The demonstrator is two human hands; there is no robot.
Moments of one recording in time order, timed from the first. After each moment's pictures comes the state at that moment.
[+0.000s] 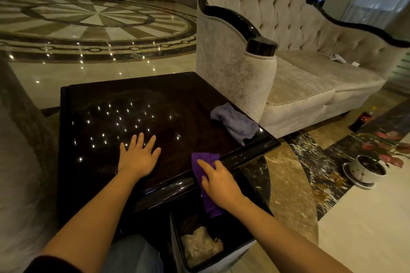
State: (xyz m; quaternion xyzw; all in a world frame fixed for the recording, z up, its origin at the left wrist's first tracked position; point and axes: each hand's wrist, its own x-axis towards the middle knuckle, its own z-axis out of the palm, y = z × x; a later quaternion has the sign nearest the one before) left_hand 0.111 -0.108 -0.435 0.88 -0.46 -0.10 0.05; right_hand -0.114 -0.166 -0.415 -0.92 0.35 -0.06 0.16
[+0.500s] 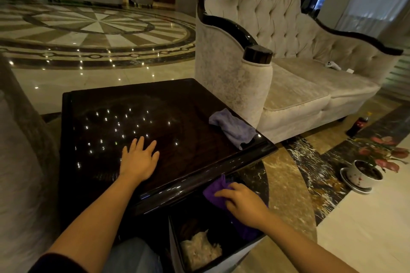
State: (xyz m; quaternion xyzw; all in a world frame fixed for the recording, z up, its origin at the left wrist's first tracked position) left_hand 0.104 -0.105 -0.426 0.88 -0.47 -0.06 0.09; right_hand -0.181 -0.180 -0.425 -0.94 0.30 0.03 0.16
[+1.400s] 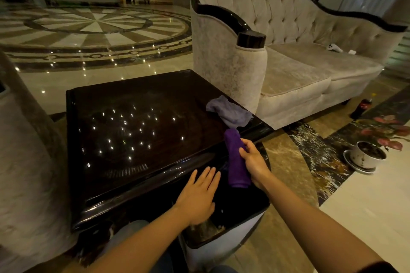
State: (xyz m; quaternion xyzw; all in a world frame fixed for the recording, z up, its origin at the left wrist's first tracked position) left_hand -0.059 -0.076 -0.456 0.68 -0.73 -0.06 -0.05; right_hand -0.176 -0.211 -0.418 -0.59 0.45 -0.32 0.59
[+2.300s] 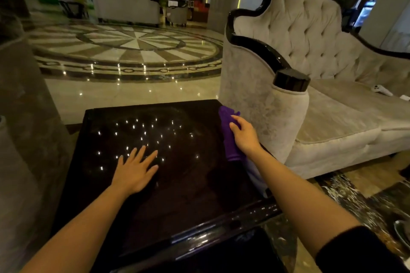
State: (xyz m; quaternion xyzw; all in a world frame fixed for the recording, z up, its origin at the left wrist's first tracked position) left_hand 0.176 -0.138 -0.423 0.90 -0.43 -0.07 0.04; right_hand -0.013 -0.349 -0.328 -0.81 0.36 -0.31 0.36
